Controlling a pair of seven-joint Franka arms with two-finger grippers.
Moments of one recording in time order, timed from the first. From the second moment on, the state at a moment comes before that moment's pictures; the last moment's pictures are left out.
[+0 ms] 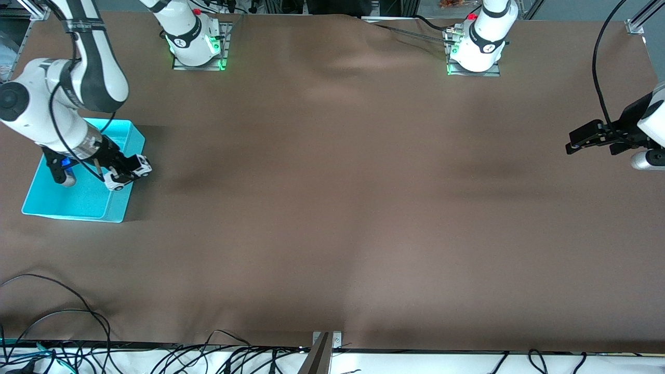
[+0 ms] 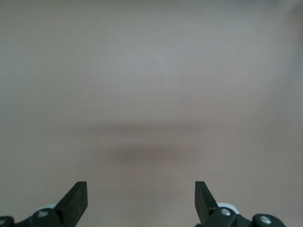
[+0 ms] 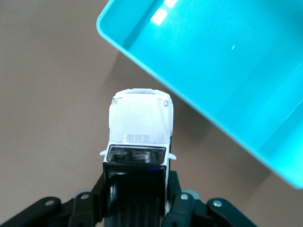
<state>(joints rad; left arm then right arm) -0.03 0.12 0.06 -1.50 -0.05 1.57 0.01 -0.09 0.11 -0.01 -2.17 -0.01 2.27 0.85</state>
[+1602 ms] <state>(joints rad) -0.03 0.12 0.06 -1.50 -0.05 1.56 0.01 -0.14 0.37 -0.32 -2.18 -0.24 2.31 0.02</state>
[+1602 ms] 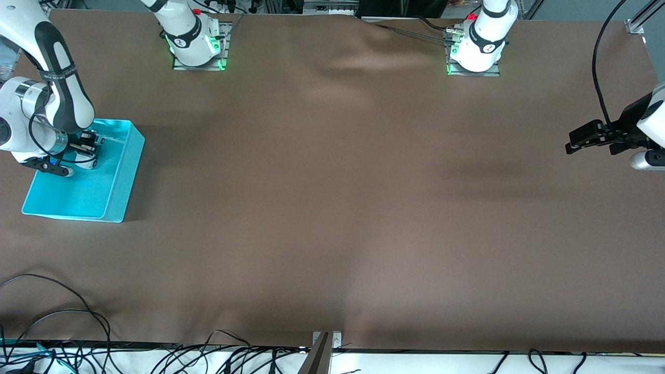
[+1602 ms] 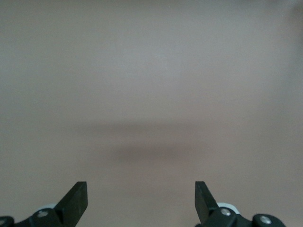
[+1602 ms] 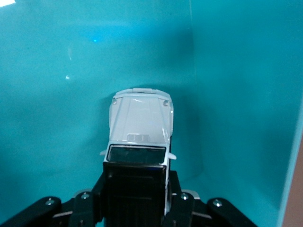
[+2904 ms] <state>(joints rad) -0.03 0.12 0.06 -1.50 -0.05 1.56 0.01 -0.14 0.38 -0.25 -2.14 -0.08 2.29 0.08</state>
